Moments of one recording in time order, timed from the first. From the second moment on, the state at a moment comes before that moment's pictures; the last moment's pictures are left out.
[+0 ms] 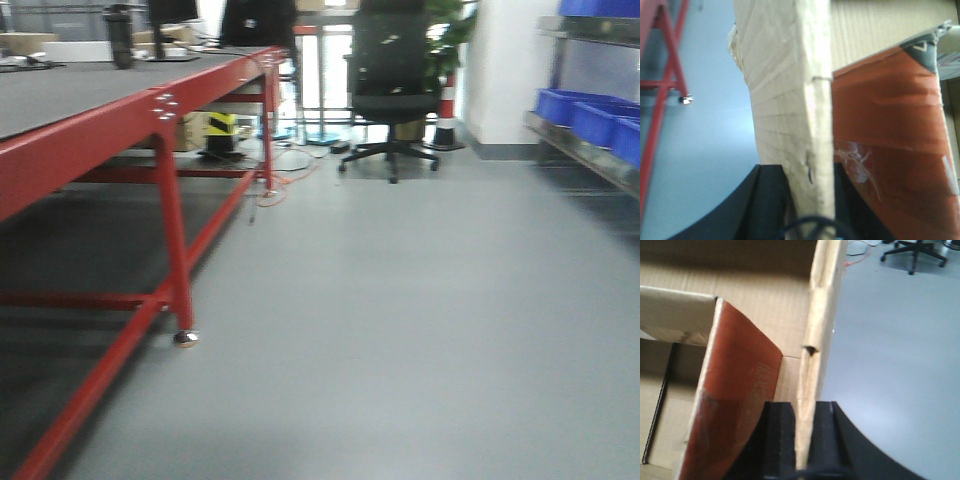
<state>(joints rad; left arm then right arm) -0.35 1.38 -2.02 0.08 1.25 -0.26 0.31 1.34 -1.89 0.15 1.04 -0.06</state>
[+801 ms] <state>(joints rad) -0.35 1.38 -2.02 0.08 1.25 -0.26 0.31 1.34 -1.89 0.15 1.04 -0.06</state>
